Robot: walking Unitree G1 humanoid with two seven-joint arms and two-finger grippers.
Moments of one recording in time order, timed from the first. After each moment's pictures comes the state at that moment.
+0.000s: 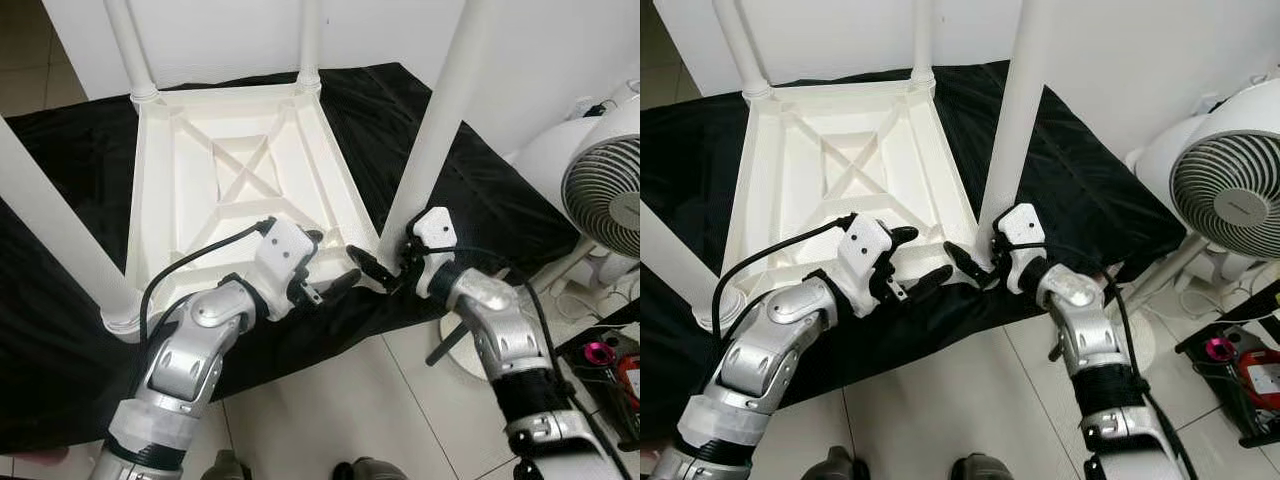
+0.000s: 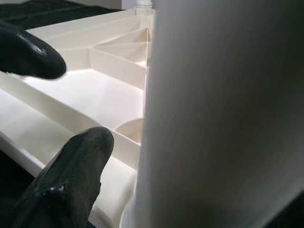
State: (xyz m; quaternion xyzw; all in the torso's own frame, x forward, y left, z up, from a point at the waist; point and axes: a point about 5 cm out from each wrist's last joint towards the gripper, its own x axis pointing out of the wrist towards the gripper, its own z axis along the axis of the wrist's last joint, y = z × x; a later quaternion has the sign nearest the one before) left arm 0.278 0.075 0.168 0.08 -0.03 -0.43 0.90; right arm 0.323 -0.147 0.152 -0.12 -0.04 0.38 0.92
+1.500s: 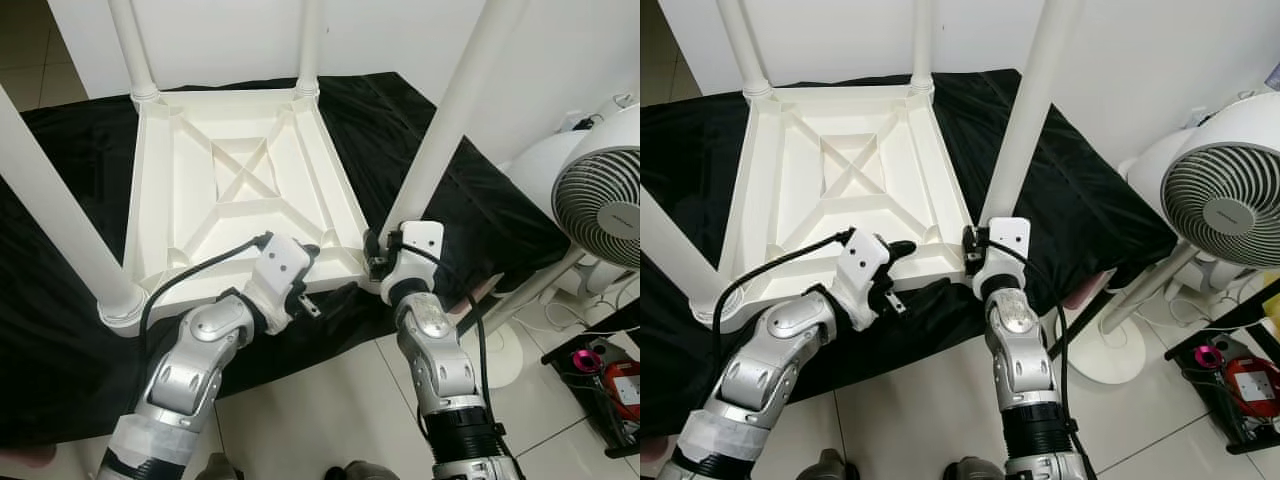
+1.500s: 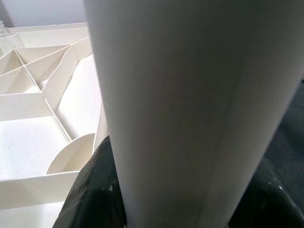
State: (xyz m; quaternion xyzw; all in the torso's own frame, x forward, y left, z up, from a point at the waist) left arm 0.271 0.077 0.155 0.06 -0.02 -0.43 0.90; right arm 0.304 -0.103 0.141 0.03 -0.03 0.05 1.00
